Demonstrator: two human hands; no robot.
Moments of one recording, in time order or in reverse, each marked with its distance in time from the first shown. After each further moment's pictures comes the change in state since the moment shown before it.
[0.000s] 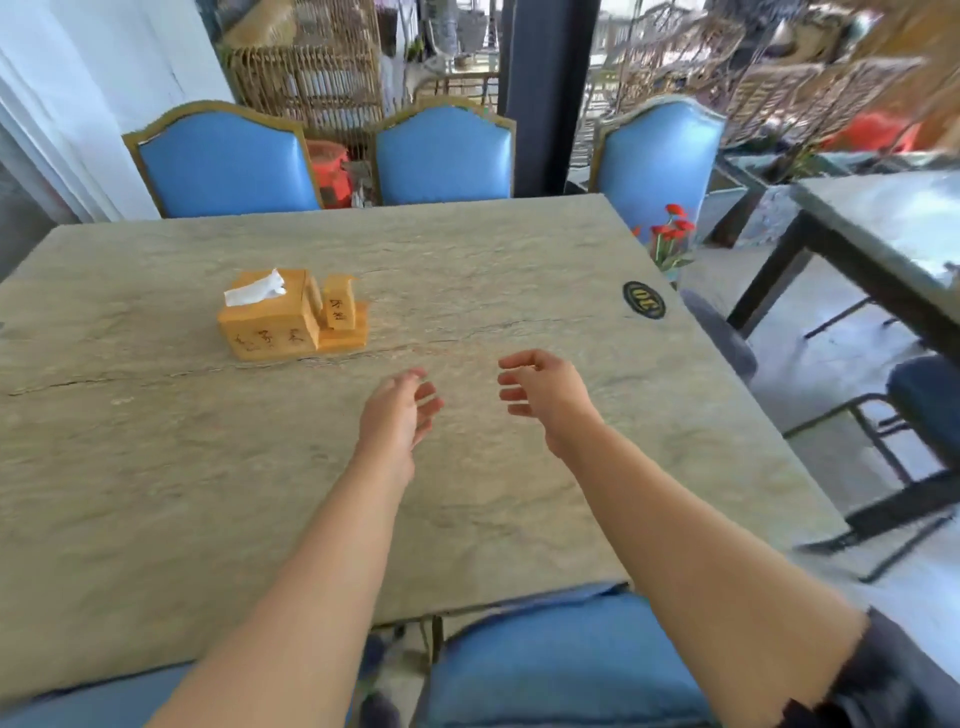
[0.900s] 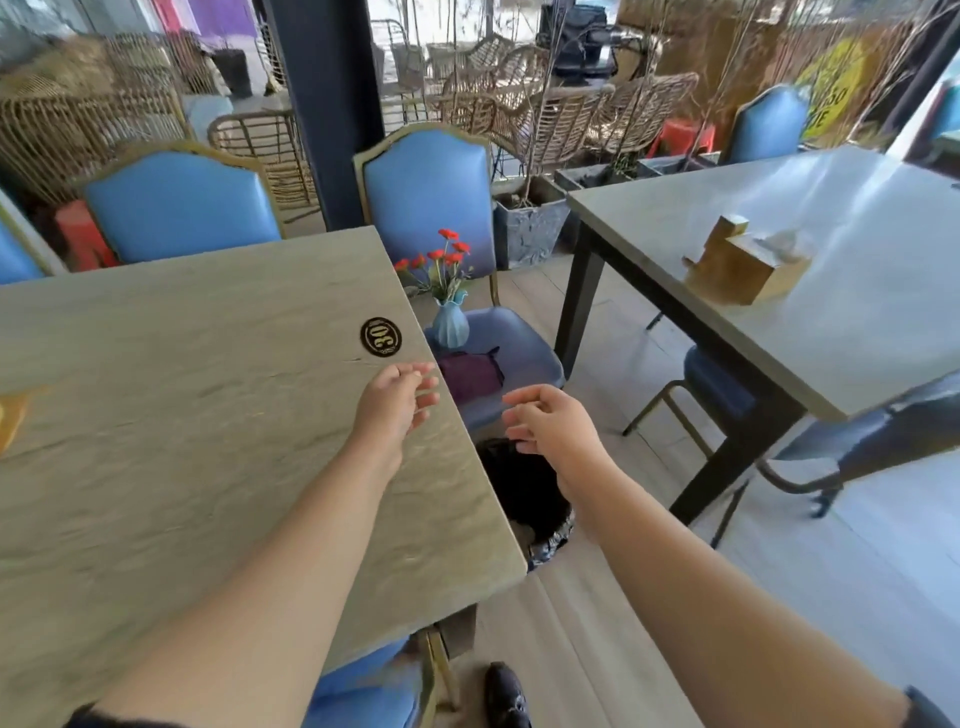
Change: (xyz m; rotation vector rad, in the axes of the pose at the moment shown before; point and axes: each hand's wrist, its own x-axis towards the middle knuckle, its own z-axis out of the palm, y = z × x) left_hand -0.057 -0.091 0.403 0.207 -0.289 0.117; right_hand 0.052 0.067 -0.412 0.045 0.190 -0.029
